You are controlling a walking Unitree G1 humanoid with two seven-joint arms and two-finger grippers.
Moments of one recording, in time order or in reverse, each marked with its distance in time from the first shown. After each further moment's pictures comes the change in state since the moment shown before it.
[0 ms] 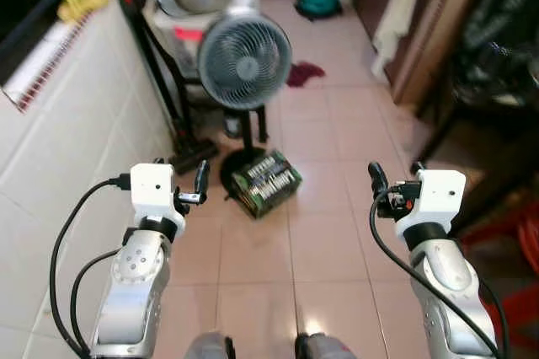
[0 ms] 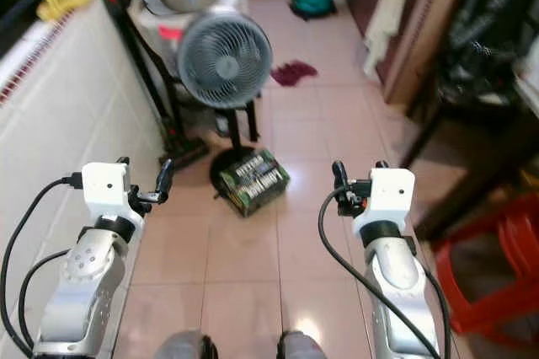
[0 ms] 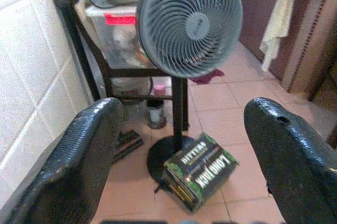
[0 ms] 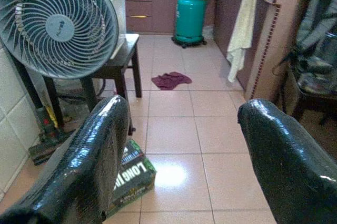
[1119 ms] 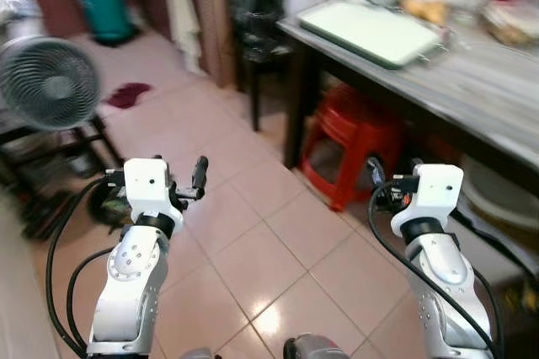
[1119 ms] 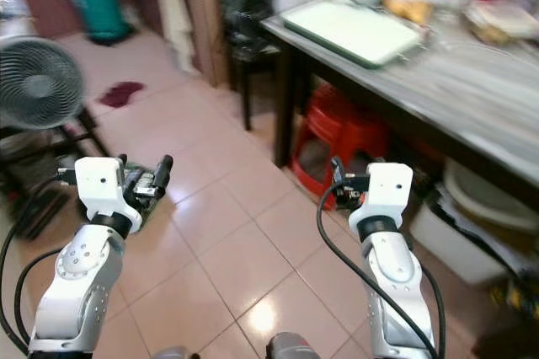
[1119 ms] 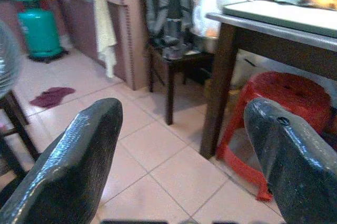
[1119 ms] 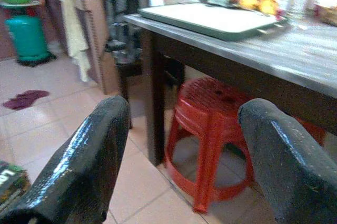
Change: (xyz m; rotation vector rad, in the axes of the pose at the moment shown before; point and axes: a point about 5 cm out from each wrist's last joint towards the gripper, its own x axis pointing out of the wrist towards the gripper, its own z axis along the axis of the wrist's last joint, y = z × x) left arm 0.002 0.000 0.007 -0.064 -0.003 0.007; right arm 0.006 0.002 0.005 0.009 -0.002 0.004
